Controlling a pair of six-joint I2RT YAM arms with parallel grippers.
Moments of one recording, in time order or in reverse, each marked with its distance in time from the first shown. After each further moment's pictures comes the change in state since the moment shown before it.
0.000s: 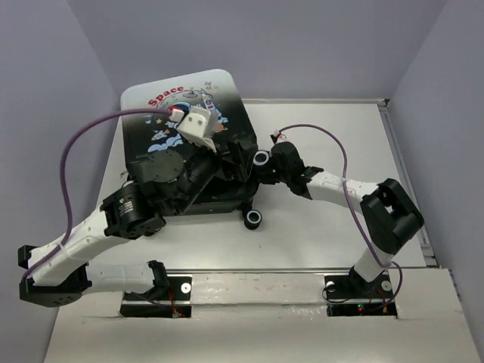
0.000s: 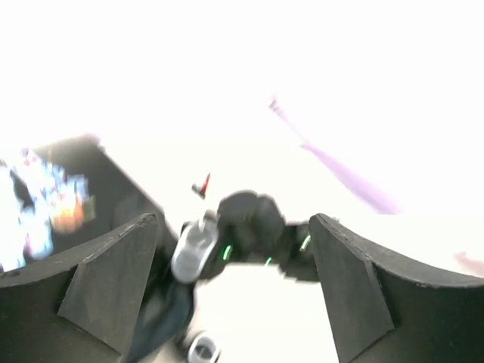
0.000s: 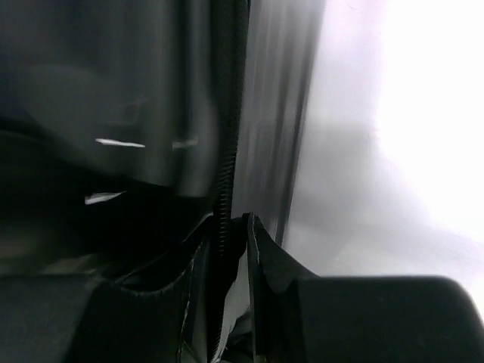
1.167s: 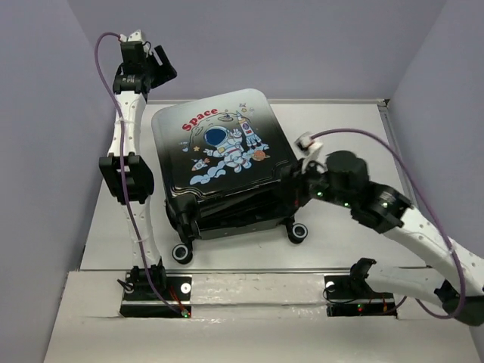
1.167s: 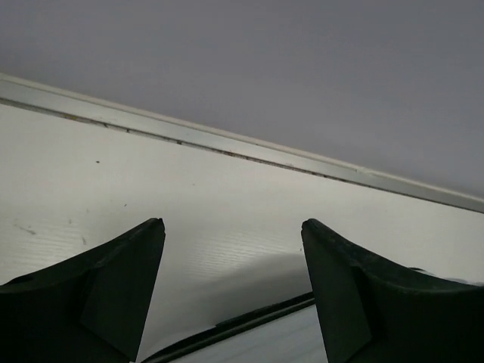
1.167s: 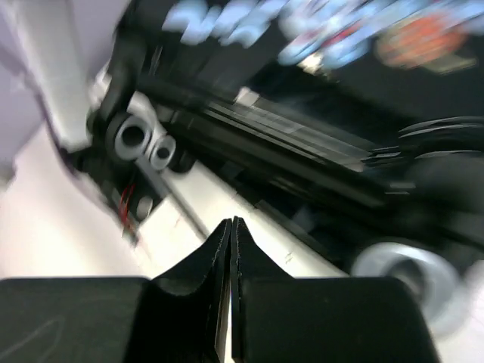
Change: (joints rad) left arm 1.227 1.196 0.990 -0.214 0.744 -0.192; right arm 0.130 -0.734 0.128 -0.617 -0.067 -0.323
